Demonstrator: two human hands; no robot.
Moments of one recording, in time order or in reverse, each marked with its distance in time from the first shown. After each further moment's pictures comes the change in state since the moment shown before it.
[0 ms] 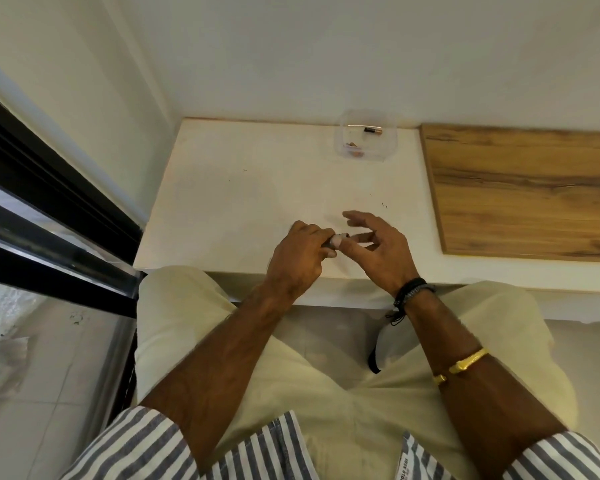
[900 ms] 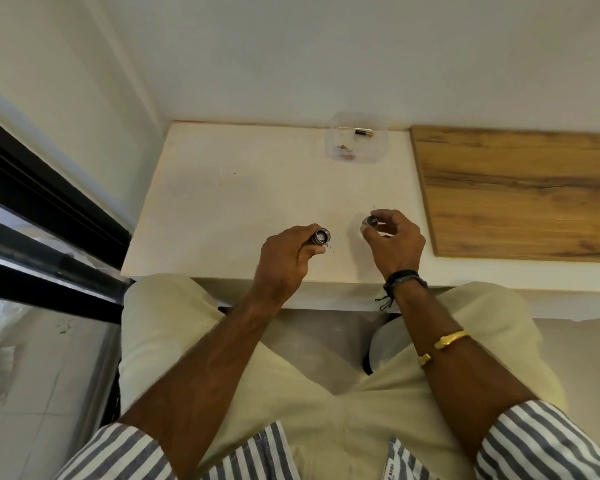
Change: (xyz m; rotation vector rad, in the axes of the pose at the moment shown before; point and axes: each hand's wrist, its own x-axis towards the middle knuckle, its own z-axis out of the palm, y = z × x) left_hand -0.003 -0.009 0.005 -0.350 0.239 0.020; right_hand 0.022 0.028 -0.009 0.050 0.473 0.203
